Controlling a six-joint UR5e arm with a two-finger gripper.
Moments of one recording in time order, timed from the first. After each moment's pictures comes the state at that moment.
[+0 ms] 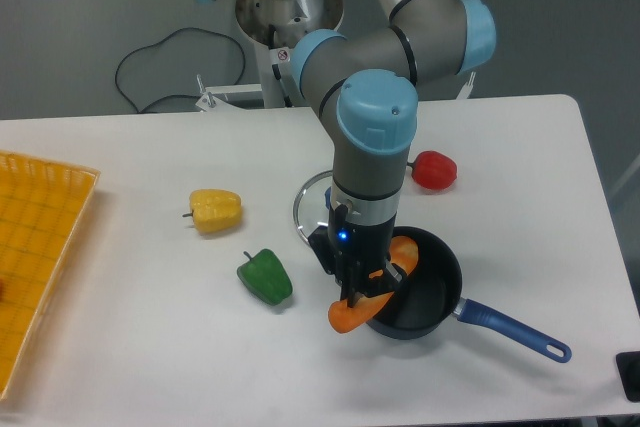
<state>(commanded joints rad) 2.45 -1.99 -1.44 -1.02 1.39 1.05</state>
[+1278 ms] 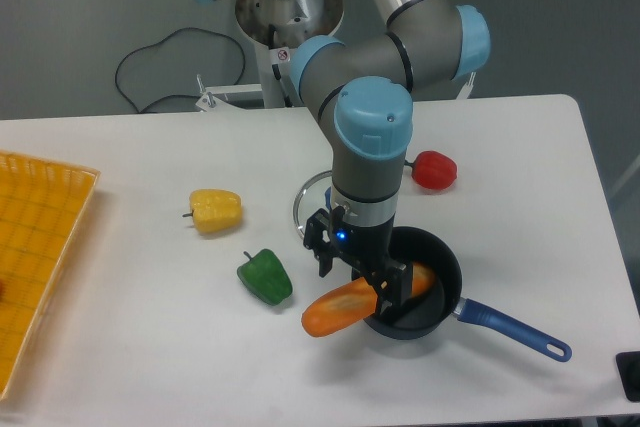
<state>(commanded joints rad) 2.45 -1.95 -1.48 -1.03 1.48 1.06</state>
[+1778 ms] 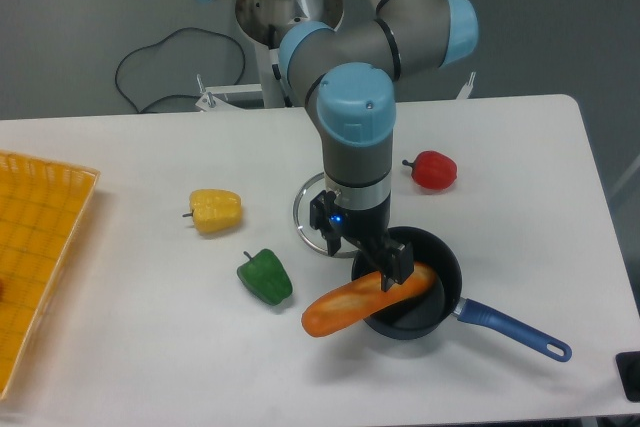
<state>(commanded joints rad) 2.39 -1.93 -1.52 -1.06 1.72 1.16</state>
